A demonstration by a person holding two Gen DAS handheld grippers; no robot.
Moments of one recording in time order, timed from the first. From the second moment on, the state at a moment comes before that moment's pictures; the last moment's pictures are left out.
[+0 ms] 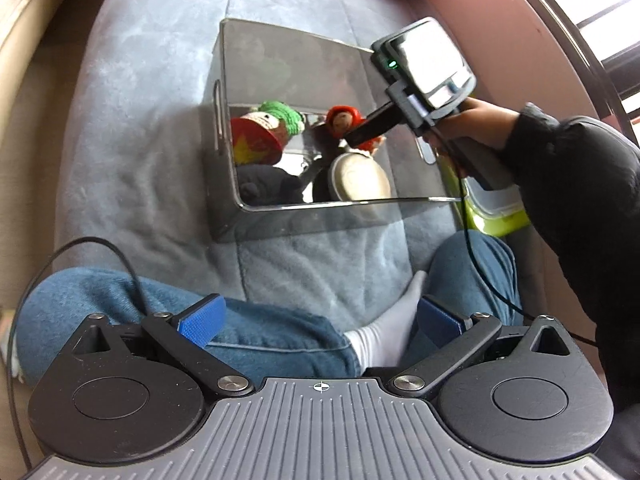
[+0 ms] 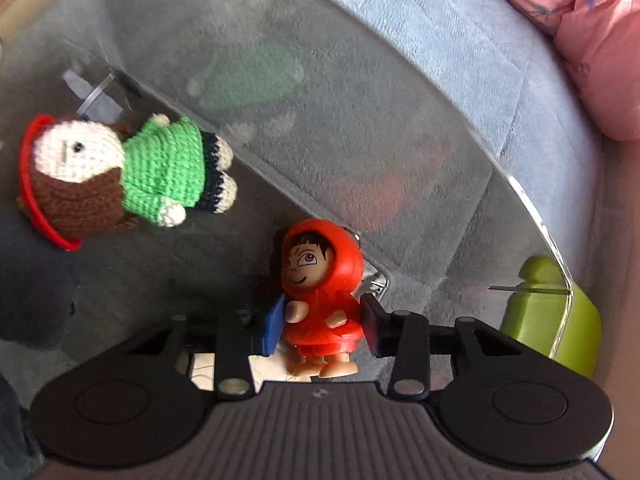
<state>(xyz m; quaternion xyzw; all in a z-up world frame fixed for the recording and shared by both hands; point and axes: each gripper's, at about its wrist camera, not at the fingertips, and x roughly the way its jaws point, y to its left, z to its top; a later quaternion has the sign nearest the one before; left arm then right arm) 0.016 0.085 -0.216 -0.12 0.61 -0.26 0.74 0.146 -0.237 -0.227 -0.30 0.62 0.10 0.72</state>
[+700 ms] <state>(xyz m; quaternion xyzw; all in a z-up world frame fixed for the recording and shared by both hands) 0.013 0.079 -0.223 -0.10 0.62 -0.26 0.73 0.137 -0.180 -0.241 0.08 0.77 0.18 0.61</state>
